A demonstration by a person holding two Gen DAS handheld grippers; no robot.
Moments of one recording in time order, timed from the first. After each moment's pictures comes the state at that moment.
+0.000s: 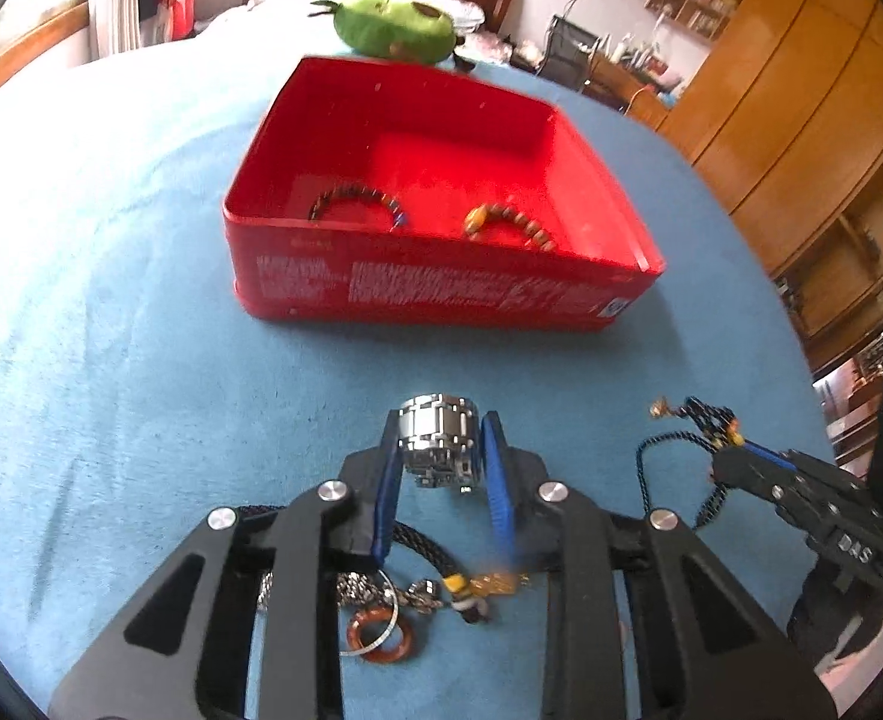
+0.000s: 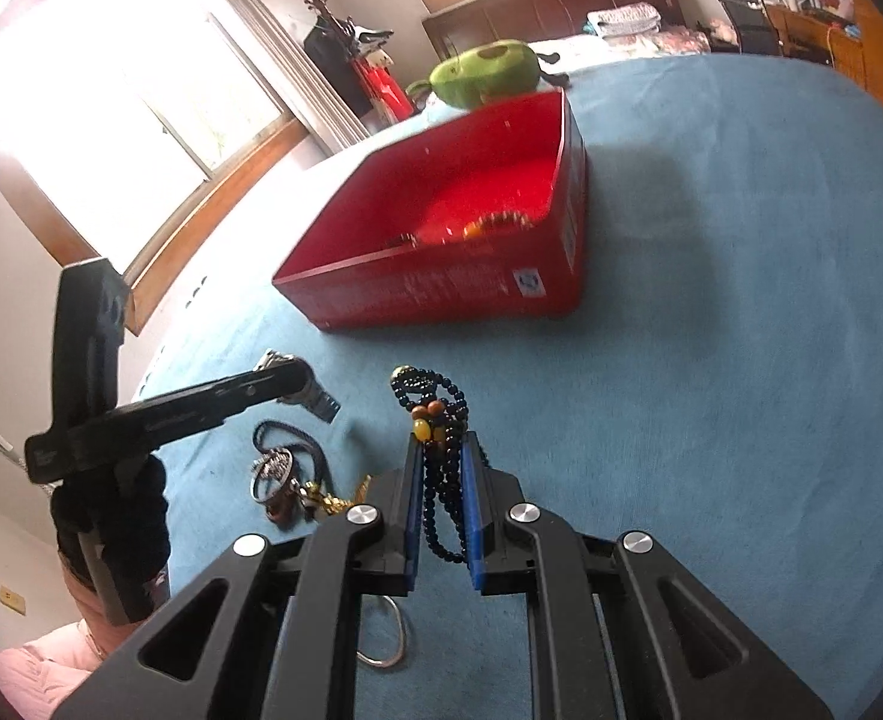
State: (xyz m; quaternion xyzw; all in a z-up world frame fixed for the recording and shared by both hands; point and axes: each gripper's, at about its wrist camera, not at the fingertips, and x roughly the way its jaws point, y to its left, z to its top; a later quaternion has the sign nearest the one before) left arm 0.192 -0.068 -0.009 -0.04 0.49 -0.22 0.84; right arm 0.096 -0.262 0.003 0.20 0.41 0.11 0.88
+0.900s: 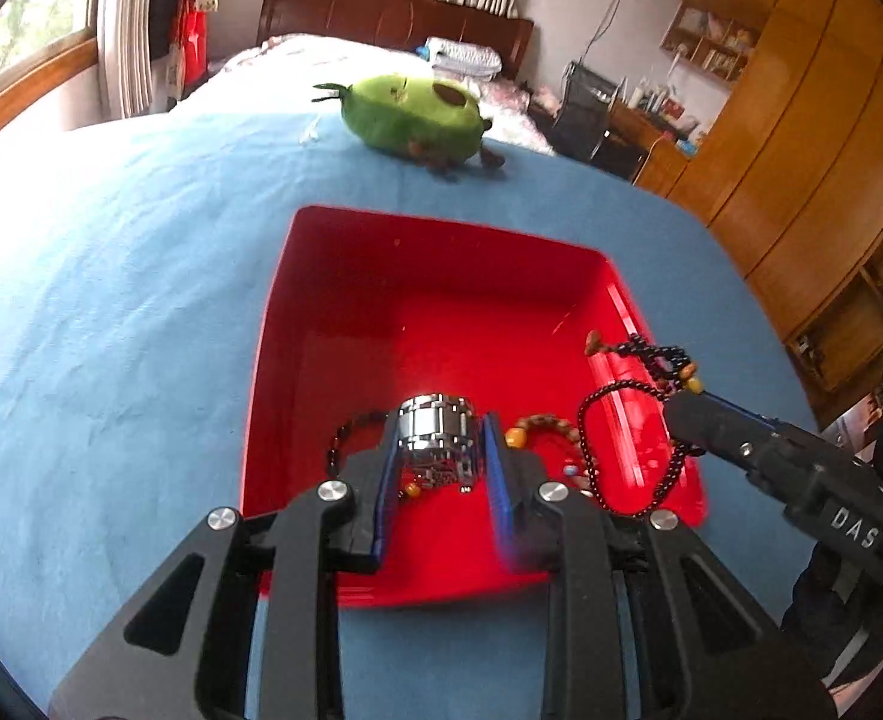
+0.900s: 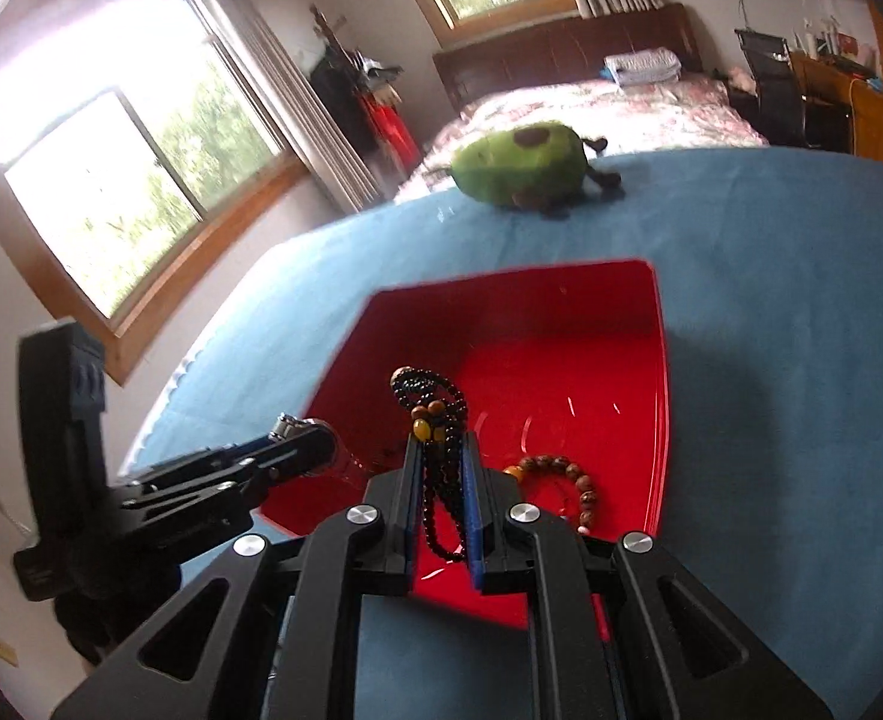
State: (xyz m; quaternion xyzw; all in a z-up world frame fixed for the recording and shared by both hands) left arm 0.321 -0.090 0.023 -0.05 0.45 -0.19 0.87; right arm 0.267 -0.254 0.043 0.18 0.39 0.09 0.90
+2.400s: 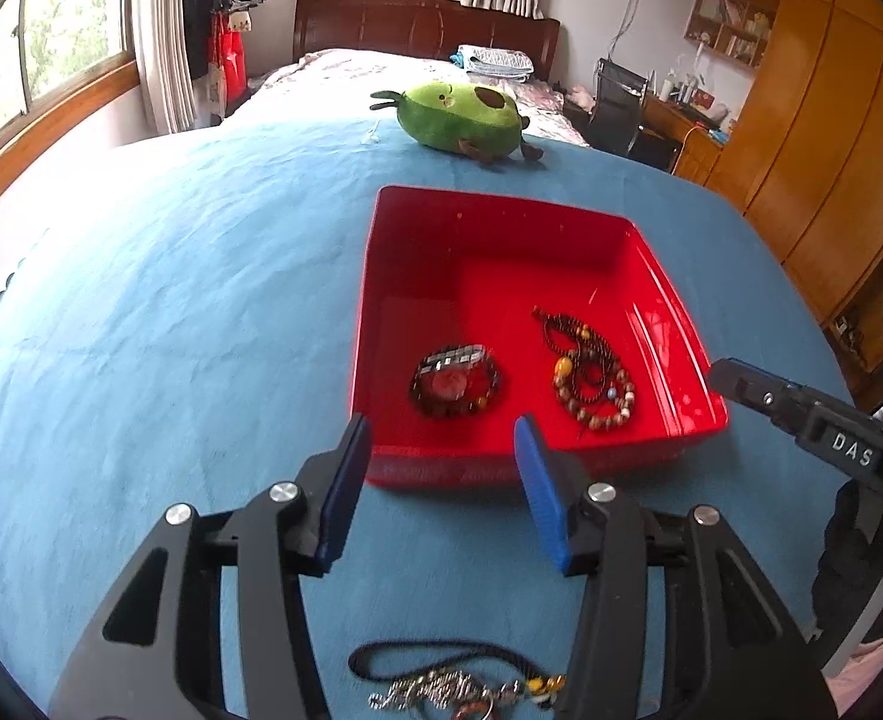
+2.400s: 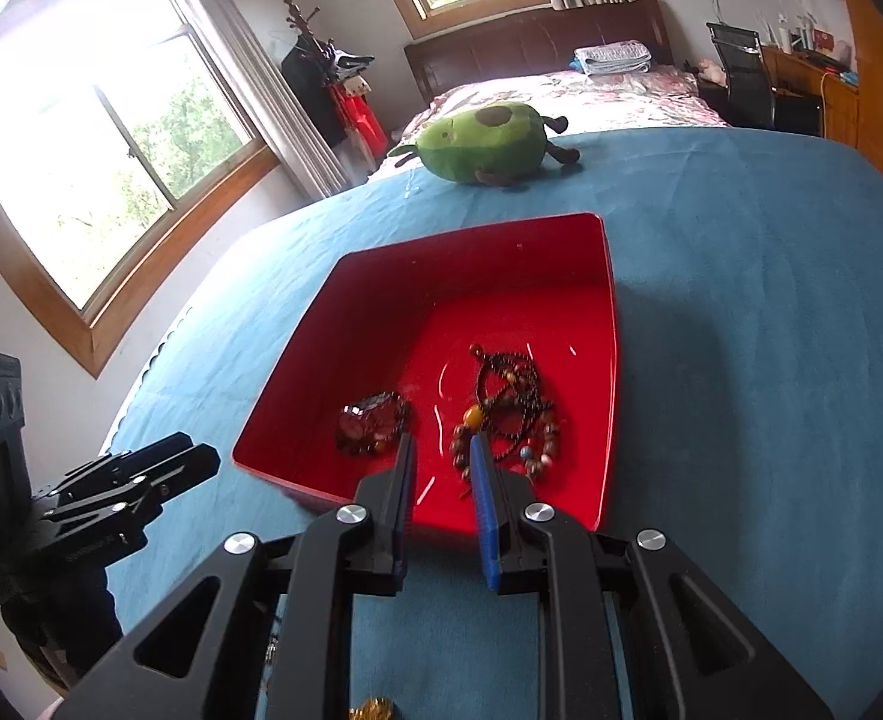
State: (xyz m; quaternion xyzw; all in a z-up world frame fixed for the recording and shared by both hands) left arm 0.238 -0.050 0.049 0.00 0.44 -0.14 0.89; right arm 0.214 -0.254 0.046 0.17 0.40 0.06 0.90
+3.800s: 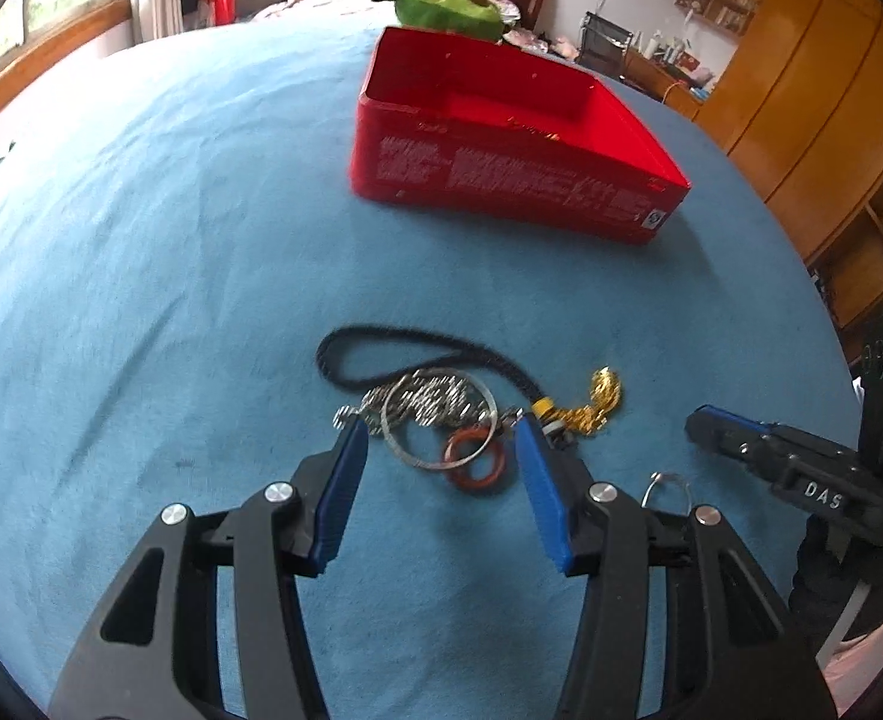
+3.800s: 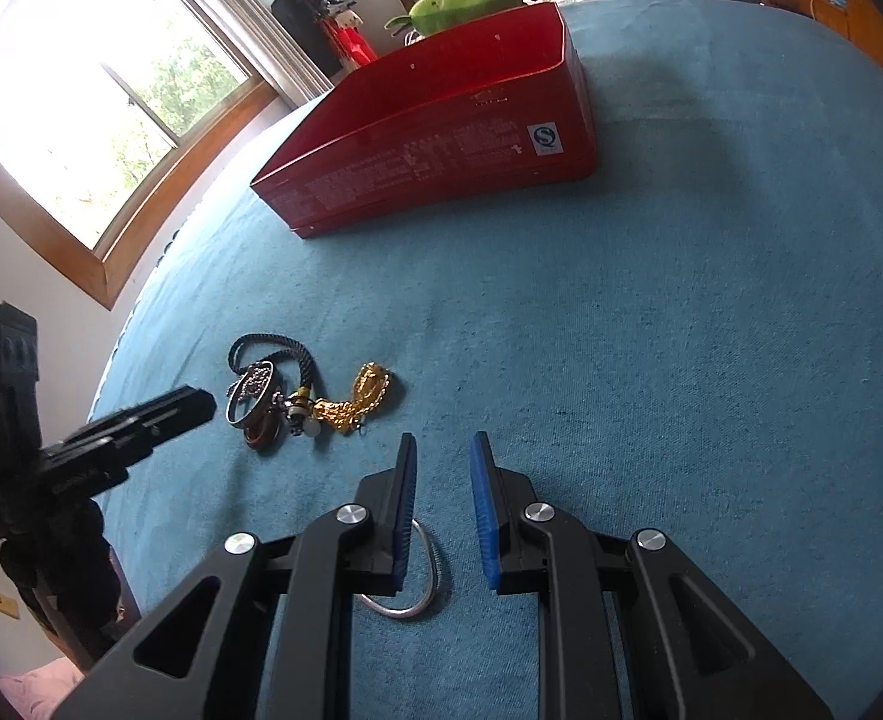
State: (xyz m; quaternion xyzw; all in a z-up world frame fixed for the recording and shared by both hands) left arm 0.111 -0.021 -0.023 -0.02 0.50 -0.17 0.85; right arm 0.074 -0.220 -0.047 0.21 0.47 0.08 0.85
